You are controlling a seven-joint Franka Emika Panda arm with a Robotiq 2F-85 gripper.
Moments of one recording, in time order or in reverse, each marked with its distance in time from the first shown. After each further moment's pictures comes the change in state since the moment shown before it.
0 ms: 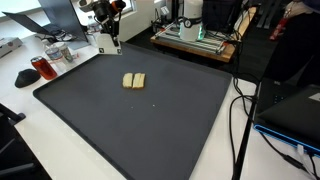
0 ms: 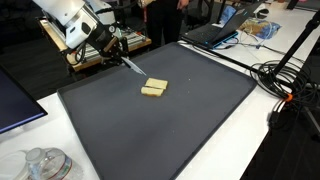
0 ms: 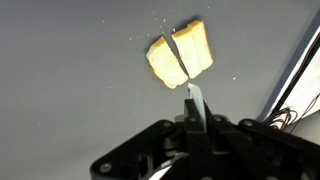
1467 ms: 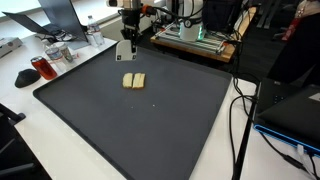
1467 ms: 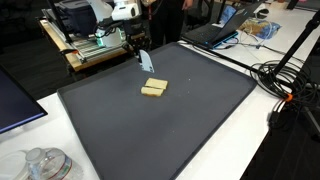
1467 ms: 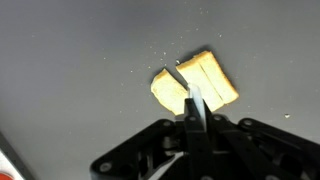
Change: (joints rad) arm 0.270 -0.196 0.075 -0.371 -0.682 0.580 0.926
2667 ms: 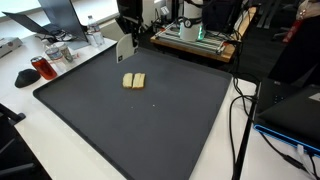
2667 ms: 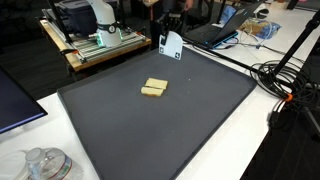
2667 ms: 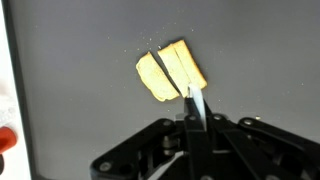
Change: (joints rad) arm 0.145 0.150 0.106 0.539 -0.355 -0.717 0.386
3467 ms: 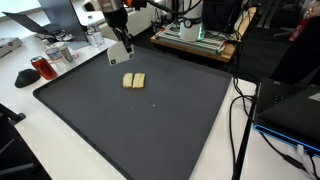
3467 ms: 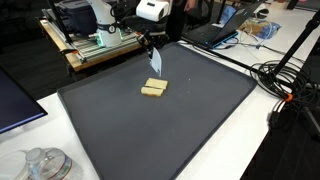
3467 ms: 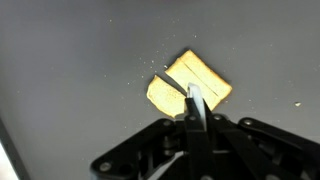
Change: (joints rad) arm -0.075 0.070 -0.099 -0.024 0.201 0.062 0.036
